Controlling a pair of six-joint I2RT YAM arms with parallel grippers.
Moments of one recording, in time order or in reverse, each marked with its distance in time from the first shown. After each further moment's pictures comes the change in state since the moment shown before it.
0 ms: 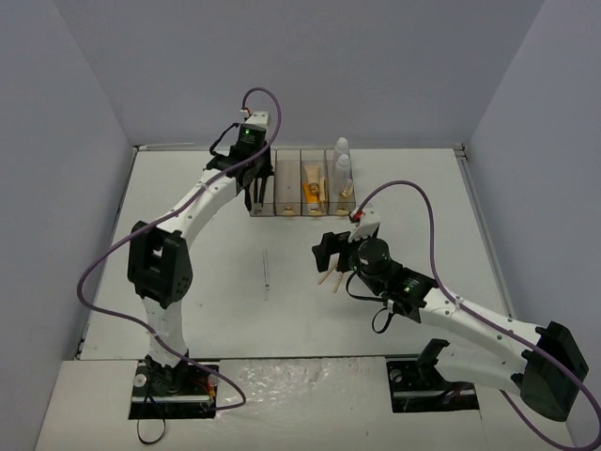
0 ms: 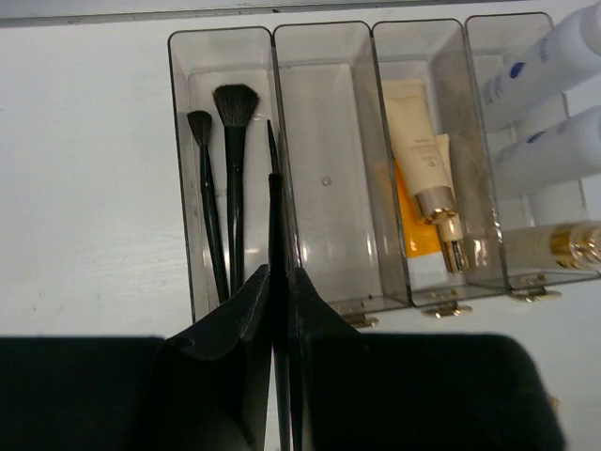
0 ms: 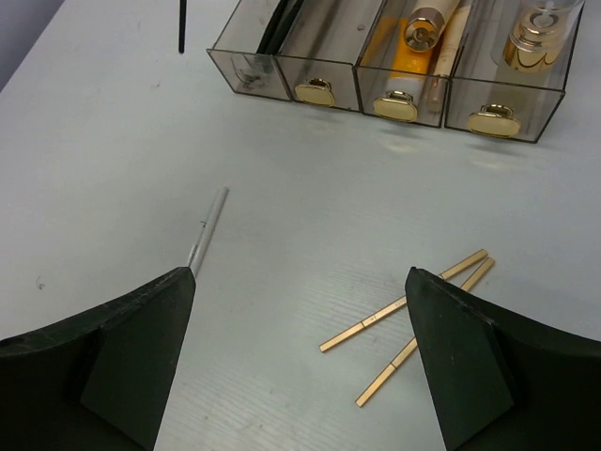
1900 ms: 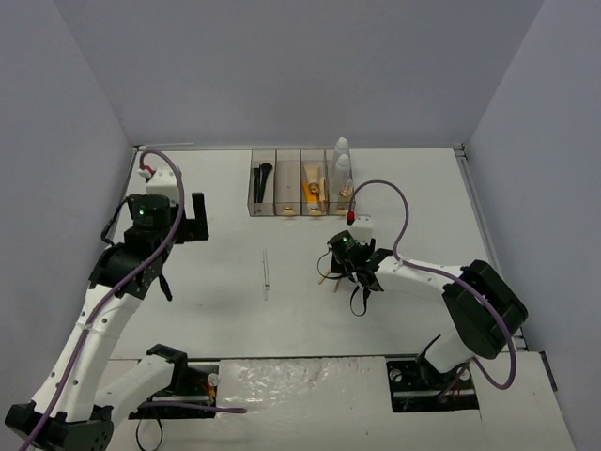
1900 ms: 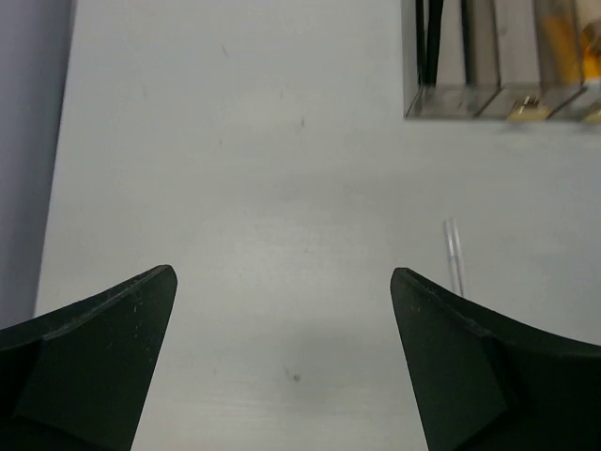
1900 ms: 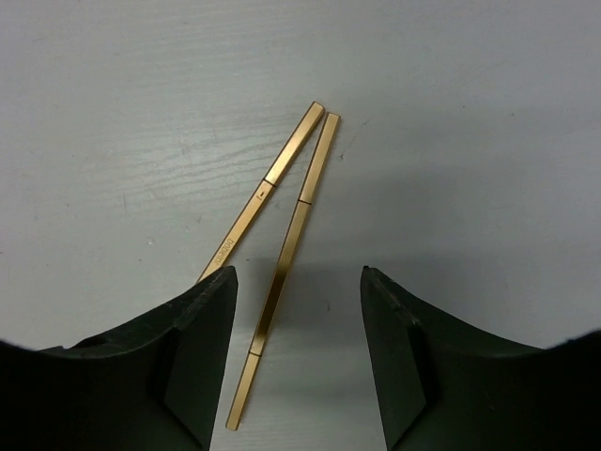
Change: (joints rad) left arm 0.129 -0.976 -0.574 -0.263 -0.137 0.143; right arm -0.115 0.459 0.118 -0.284 0.173 0.287
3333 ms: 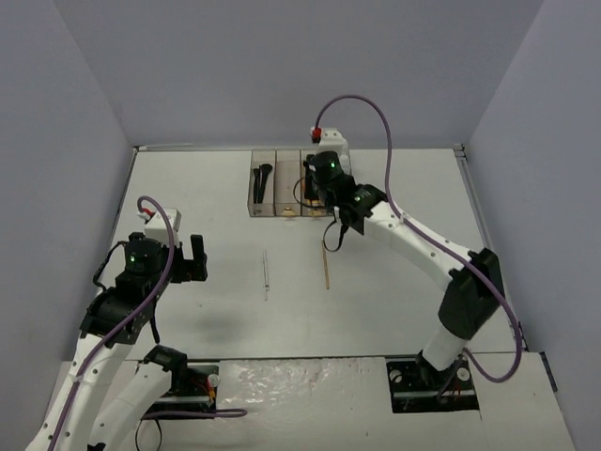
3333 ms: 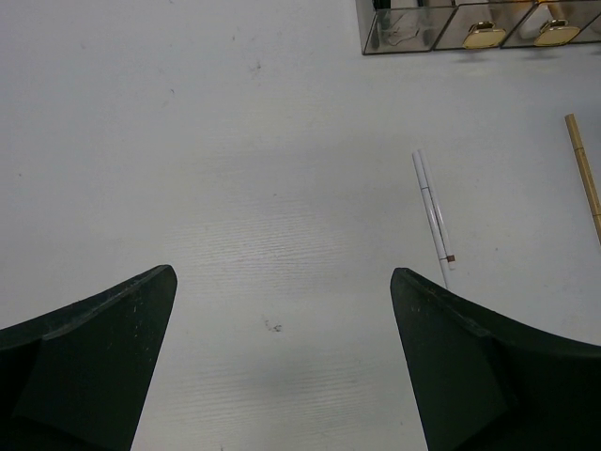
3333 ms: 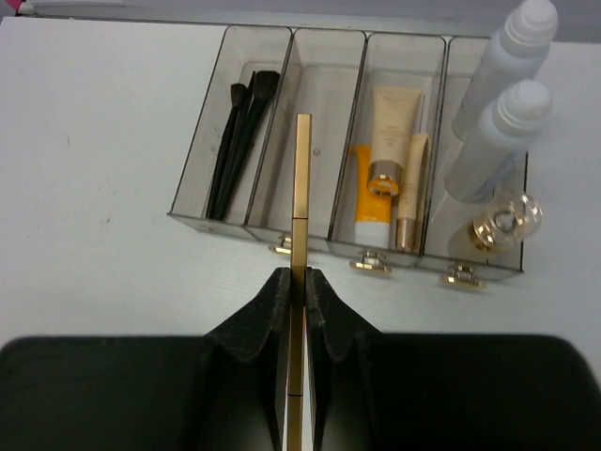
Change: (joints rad) left arm 0.000 -0.284 -0.299 -0.070 0.134 -0.007; right arm -0.012 0.131 0.715 -0.105 -0.107 -0.292
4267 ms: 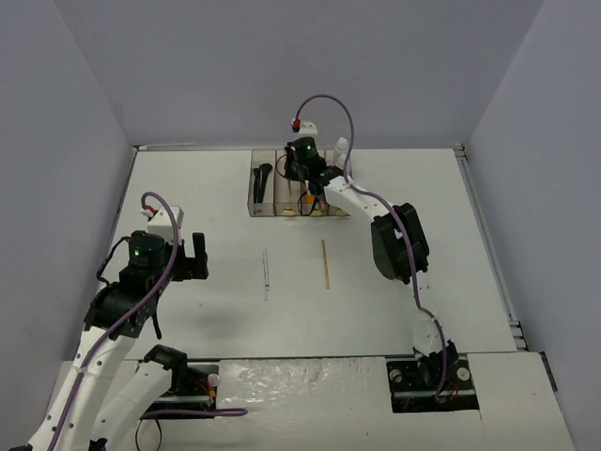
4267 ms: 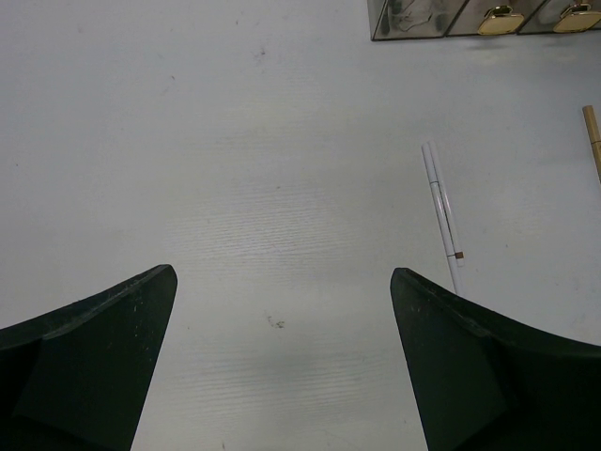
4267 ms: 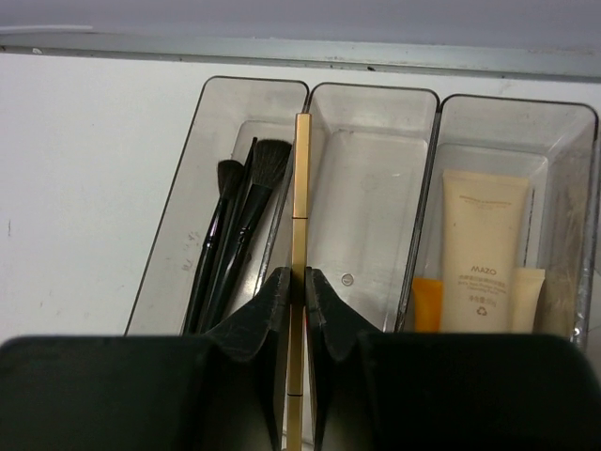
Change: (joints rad) left arm 0.013 0.039 -0.001 0.000 0.005 0.000; right arm -0.138 0.687 0.514 0.219 -0.218 -0.028
